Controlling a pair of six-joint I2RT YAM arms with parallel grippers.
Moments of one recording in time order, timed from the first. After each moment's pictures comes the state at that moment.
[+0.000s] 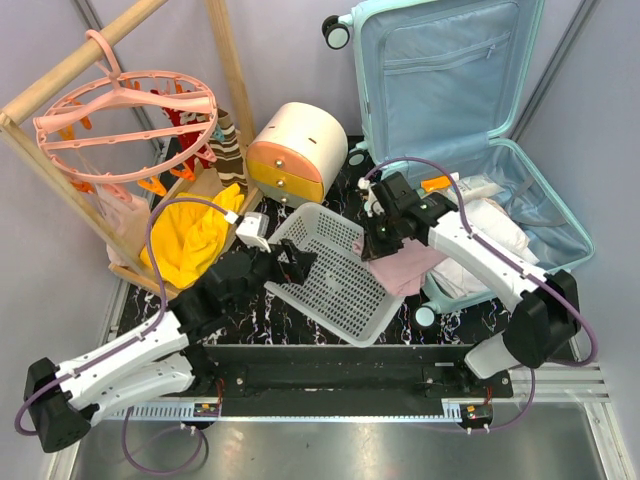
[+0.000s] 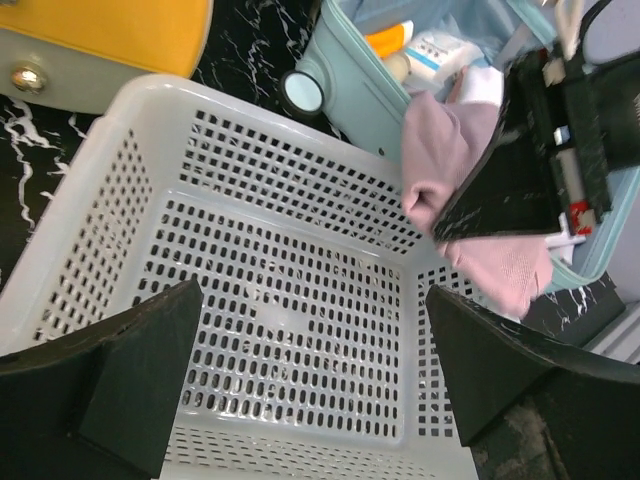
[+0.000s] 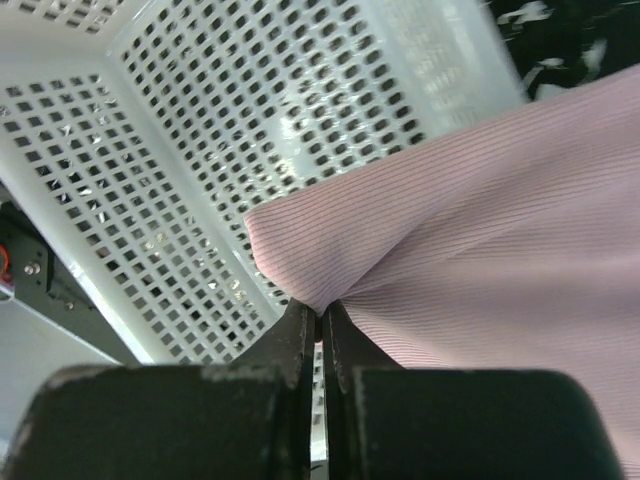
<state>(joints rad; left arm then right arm) -0.89 0.81 0.59 -0.01 -0.28 -0.52 0.59 1.48 1.30 -0.85 -0.19 0.30</state>
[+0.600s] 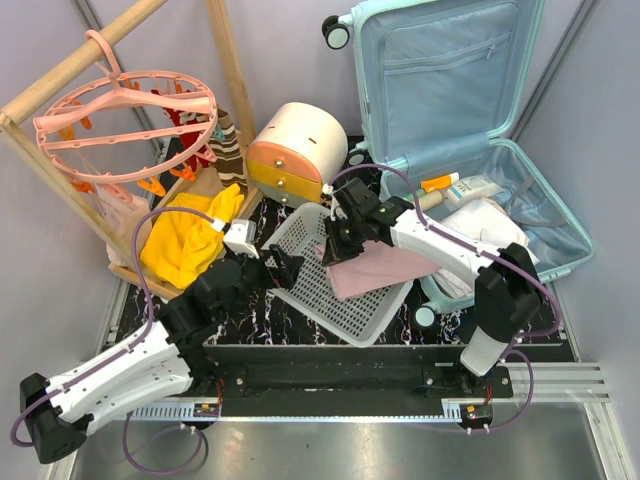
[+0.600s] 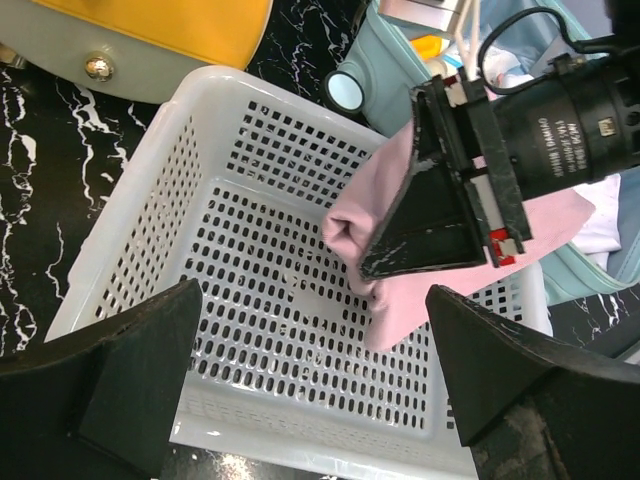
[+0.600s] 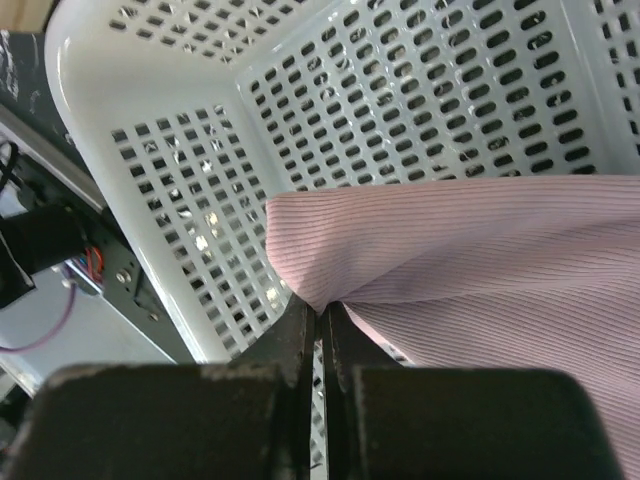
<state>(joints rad) -0.88 0.68 0.55 -0.11 -0.35 -0.52 0.73 1.69 1.37 -0.66 -0.31 0.43</state>
